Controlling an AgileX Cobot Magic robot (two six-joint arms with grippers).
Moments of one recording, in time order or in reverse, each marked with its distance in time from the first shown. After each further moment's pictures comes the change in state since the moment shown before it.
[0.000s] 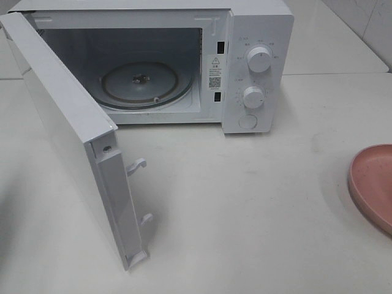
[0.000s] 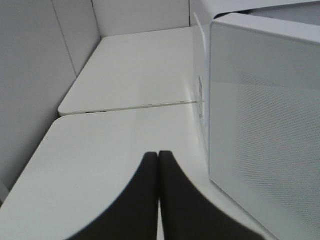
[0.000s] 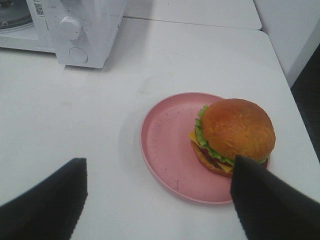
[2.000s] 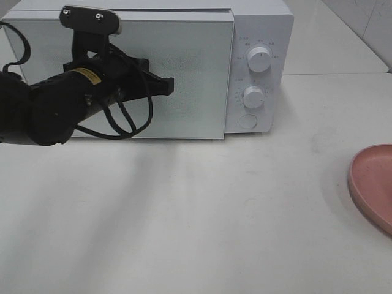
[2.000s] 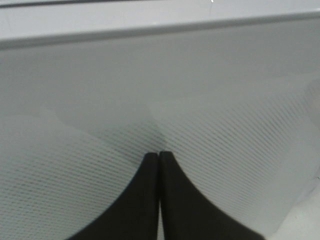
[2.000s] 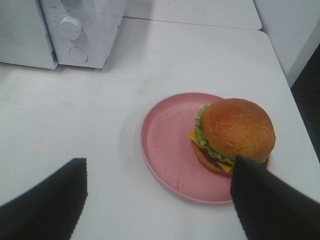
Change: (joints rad) left arm -0.639 0.913 -0.707 -0.348 -0.163 0.088; right arm 0.000 0.000 0.000 0.000 0.000 0.000
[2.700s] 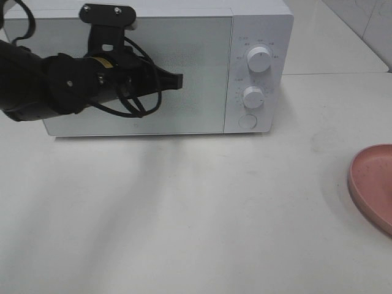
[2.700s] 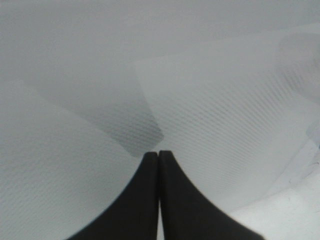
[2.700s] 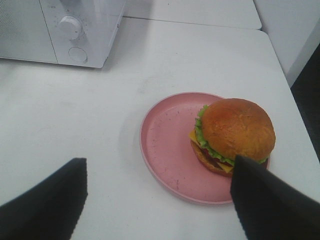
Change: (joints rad) left arm 0.003 -0.017 -0.091 -0.150 0.236 0.103; right arm 0.000 0.000 0.000 0.000 0.000 0.000
